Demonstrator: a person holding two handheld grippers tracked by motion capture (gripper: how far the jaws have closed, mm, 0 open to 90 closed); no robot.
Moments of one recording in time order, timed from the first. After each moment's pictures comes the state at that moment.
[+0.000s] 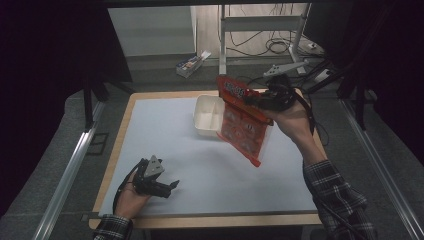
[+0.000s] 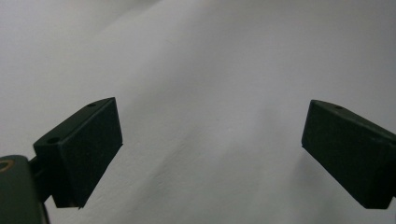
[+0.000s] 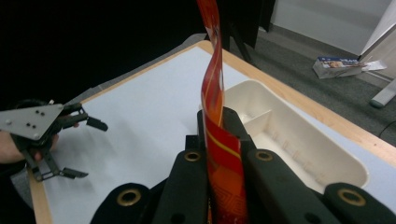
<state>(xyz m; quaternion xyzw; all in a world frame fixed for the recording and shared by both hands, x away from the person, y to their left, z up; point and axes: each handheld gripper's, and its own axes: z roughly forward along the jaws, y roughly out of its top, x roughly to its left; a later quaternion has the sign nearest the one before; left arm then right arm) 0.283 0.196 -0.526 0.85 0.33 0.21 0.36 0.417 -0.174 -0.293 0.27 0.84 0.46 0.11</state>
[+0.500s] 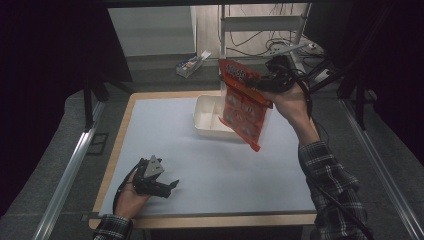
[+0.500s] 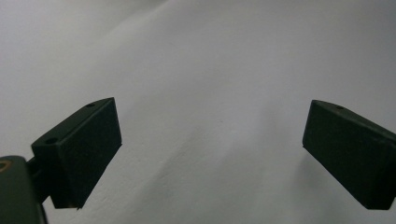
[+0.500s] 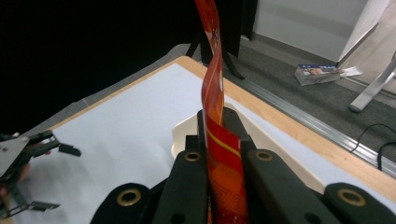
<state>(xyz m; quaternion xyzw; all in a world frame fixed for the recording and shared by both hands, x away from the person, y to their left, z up) 0.283 0.196 -0.527 0.84 0.33 0.22 0.36 0.454 -0.171 -0.274 0.29 0.82 0.47 0.13</state>
